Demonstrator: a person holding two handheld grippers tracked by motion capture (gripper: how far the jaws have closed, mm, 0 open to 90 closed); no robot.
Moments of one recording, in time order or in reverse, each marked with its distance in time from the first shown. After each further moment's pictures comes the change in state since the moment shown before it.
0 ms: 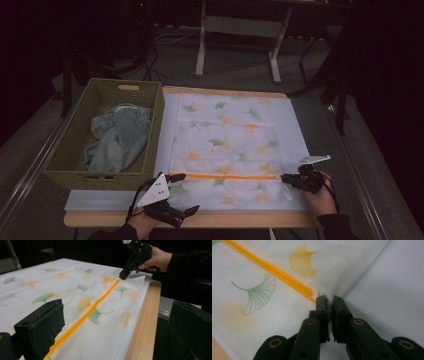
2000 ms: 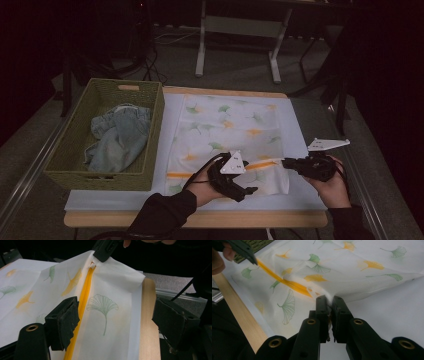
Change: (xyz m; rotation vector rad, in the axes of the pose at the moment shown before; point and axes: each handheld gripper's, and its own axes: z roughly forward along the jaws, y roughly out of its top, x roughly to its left) left arm -0.016 0.102 0.145 0.235 -0.169 0.135; right arm 0.031 0.057 -0.071 -0.170 0.115 -0.113
